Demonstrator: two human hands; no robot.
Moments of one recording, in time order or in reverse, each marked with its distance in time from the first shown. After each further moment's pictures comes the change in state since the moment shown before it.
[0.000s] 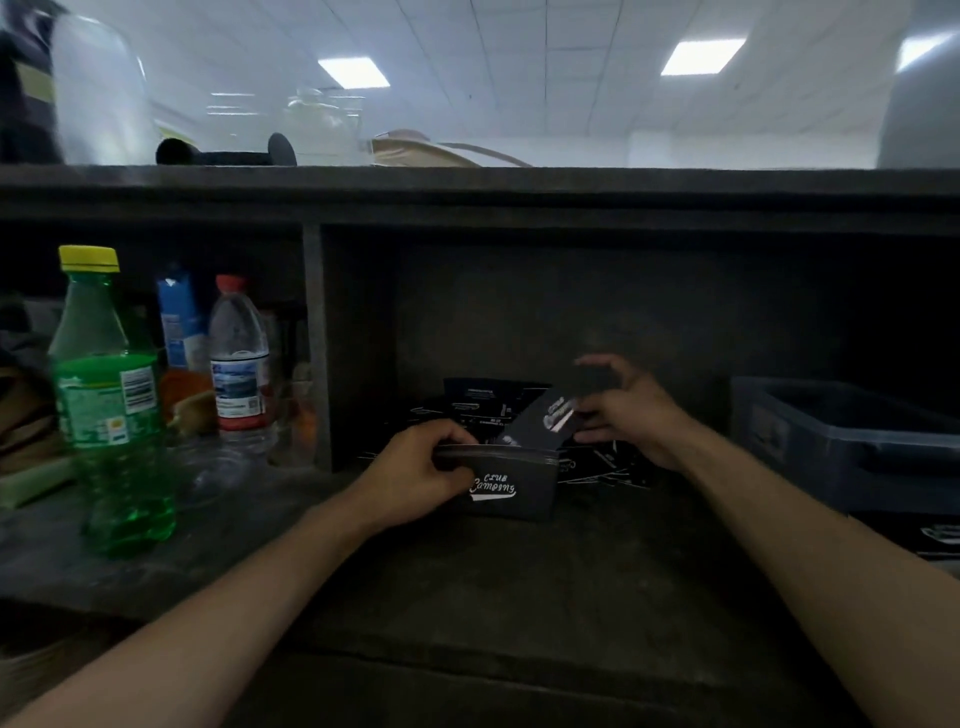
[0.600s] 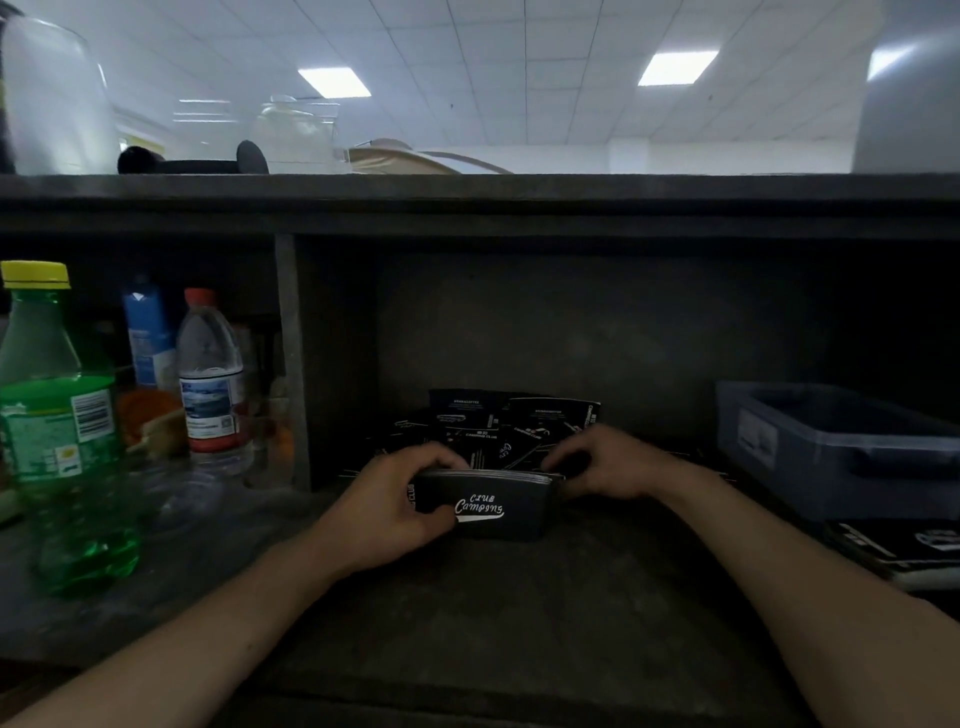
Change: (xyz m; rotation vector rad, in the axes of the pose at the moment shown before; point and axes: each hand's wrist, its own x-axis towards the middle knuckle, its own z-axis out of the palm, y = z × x) left_hand -0.011 -0.006 -0.002 0.090 -0.012 0.181; right_hand 0.016 0.039 -0.013 -0.911 -0.337 -0.115
